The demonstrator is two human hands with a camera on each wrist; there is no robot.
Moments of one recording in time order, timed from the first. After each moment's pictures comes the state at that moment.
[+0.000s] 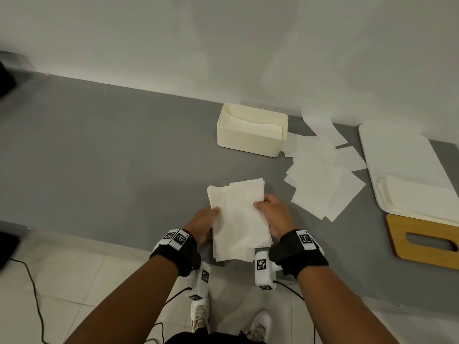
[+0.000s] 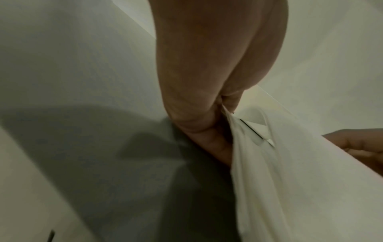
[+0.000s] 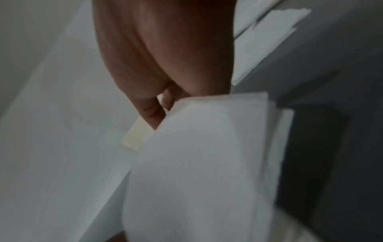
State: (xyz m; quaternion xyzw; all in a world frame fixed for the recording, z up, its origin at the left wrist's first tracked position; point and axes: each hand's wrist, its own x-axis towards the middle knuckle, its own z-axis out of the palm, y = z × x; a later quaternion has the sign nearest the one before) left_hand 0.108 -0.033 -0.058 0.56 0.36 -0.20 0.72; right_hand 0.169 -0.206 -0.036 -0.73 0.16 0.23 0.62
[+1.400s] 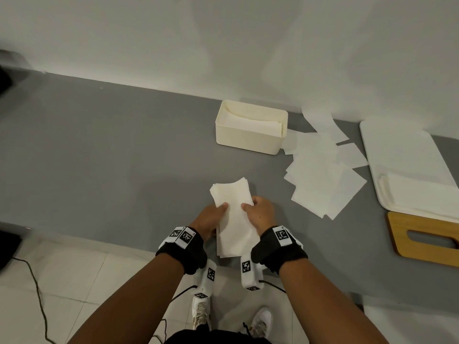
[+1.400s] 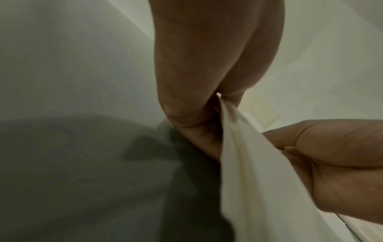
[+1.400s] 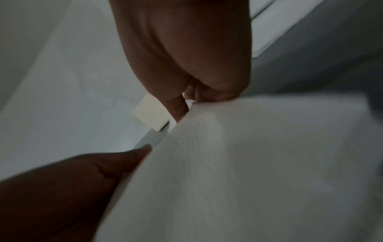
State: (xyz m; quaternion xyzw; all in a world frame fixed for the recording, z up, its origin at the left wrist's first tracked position) left_hand 0.117 -0.044 -0.059 0.61 0.30 -0.19 0.71; right_hand 0.168 -0.177 -0.052 -0.85 0.13 0.22 0.47
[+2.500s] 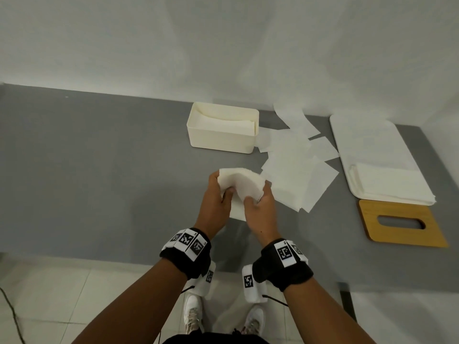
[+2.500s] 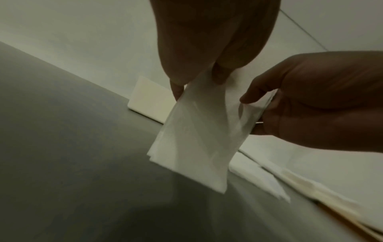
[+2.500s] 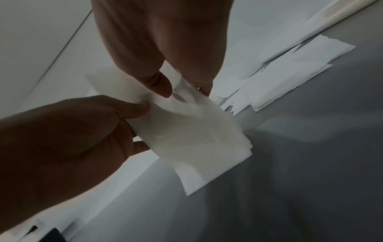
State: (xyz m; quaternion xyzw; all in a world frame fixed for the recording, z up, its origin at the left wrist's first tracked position) left_hand 0.141 -0.106 -0.021 0.78 0.07 0.09 0.61; right_hand 0.147 -0.227 -0.003 -0.79 0.05 0.03 0.61
